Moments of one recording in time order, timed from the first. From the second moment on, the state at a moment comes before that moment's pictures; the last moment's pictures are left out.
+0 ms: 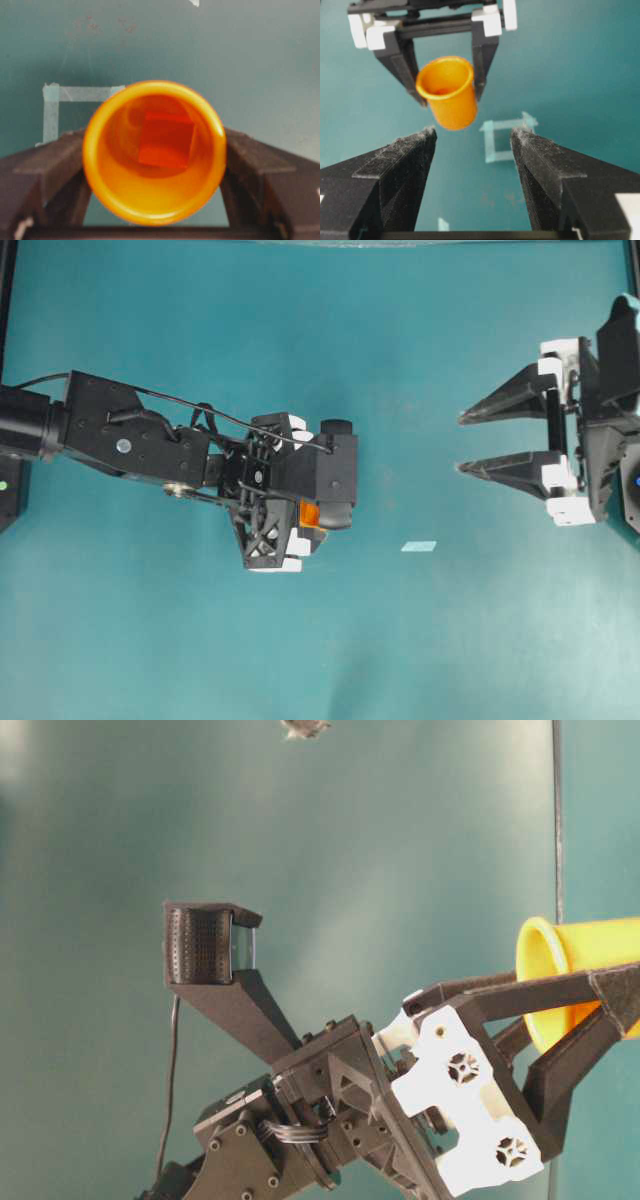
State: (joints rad) left arm -0.09 0.11 0.36 0.05 0.49 -0.08; right arm 0.03 -0.68 0.91 -0.25 0.15 0.42
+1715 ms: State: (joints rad) left arm -0.09 0.11 0.36 0.05 0.49 -0.08; right arm 0.03 -0.53 0.79 -0.27 0.25 0.38
